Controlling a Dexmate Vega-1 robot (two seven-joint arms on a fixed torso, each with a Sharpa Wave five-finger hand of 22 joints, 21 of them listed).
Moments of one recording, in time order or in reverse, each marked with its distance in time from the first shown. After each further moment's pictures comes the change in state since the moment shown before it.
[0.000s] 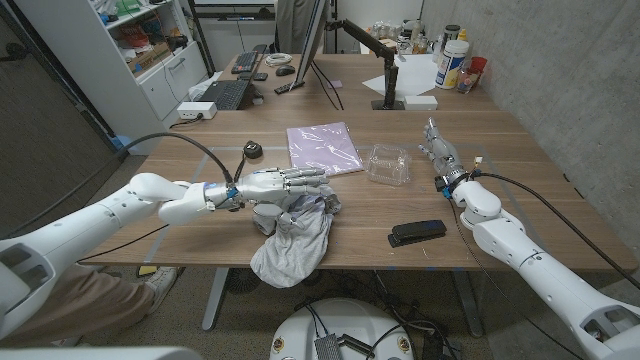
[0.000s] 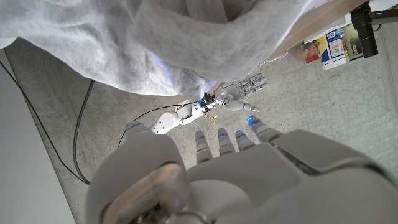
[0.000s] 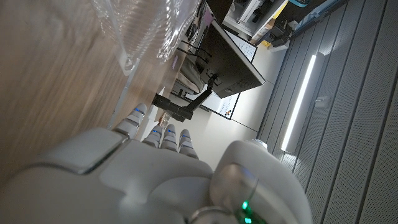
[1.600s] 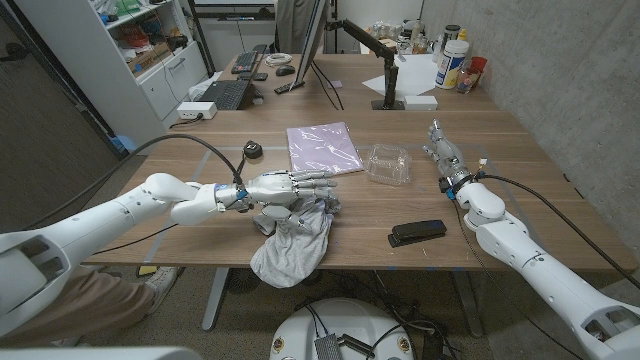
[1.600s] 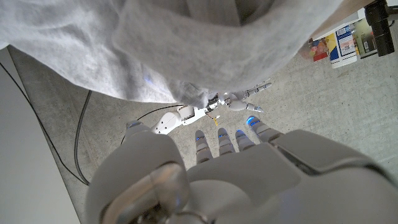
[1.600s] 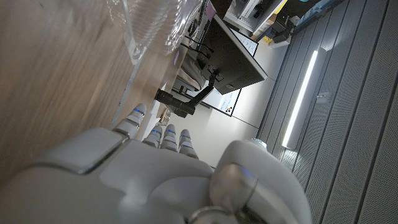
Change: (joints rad) left arm -0.067 -0.029 0.106 0.034 0.009 0.028 0.028; left_hand 0.012 0.004 0.008 -0.008 -0.006 0.009 0.002 -0.004 0.000 0.000 0.000 0.000 0.000 0.000 0.000 0.000 0.000 0.000 0.000 0.000 0.000; right arm 0.004 0.003 0.010 0.040 0.010 0.031 0.016; right_hand 0.005 0.005 0.000 0.000 0.000 0.003 -0.003 0.000 0.000 0.000 0.000 0.000 0.000 0.000 0.000 0.000 -0.002 -0.004 0.004 0.000 0.000
